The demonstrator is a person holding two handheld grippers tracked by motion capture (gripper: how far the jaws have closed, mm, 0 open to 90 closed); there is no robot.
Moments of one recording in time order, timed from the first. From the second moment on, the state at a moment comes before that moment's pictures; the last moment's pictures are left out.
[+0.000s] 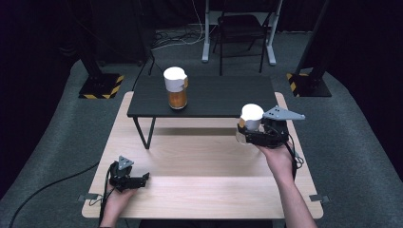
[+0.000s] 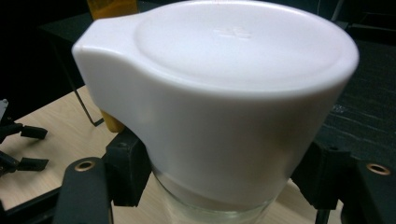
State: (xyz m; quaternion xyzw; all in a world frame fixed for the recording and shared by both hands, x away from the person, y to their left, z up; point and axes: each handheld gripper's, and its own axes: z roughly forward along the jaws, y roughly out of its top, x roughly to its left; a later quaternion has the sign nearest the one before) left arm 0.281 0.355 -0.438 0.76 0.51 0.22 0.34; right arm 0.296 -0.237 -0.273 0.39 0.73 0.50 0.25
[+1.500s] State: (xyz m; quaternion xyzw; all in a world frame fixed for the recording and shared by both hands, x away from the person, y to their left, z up) left arm 0.281 0.356 -0.438 0.76 0.51 0.22 0.34; right arm 0.347 -0.209 -0.226 0.40 0.72 0.49 0.30
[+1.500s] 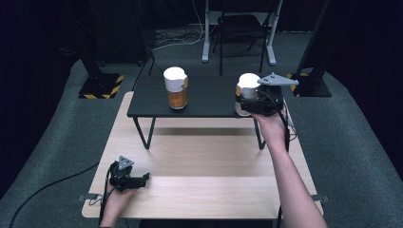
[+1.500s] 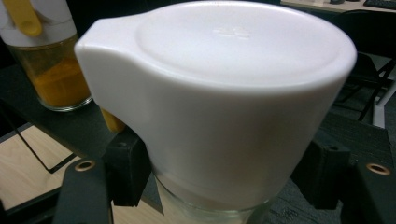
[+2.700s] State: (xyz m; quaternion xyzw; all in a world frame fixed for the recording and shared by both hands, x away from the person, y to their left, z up) left arm 0.283 0.356 -0.438 0.77 0.50 0.22 0.34; right arm 0.384 -0.189 -0.231 0.43 0.70 0.48 0.30
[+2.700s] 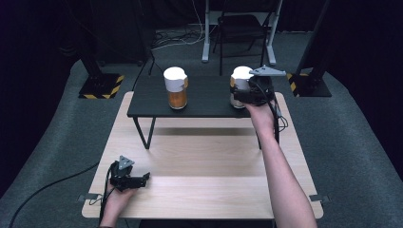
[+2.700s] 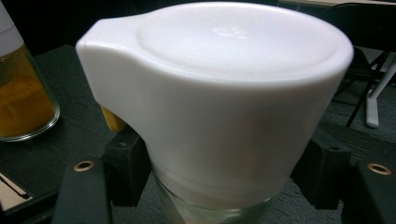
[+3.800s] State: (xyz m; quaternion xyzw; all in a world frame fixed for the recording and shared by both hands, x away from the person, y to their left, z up) left arm 0.283 0.355 -0.438 0.76 0.51 0.22 0.34; right arm 0.350 -0.217 -0.235 0.42 0.70 0.50 0.29
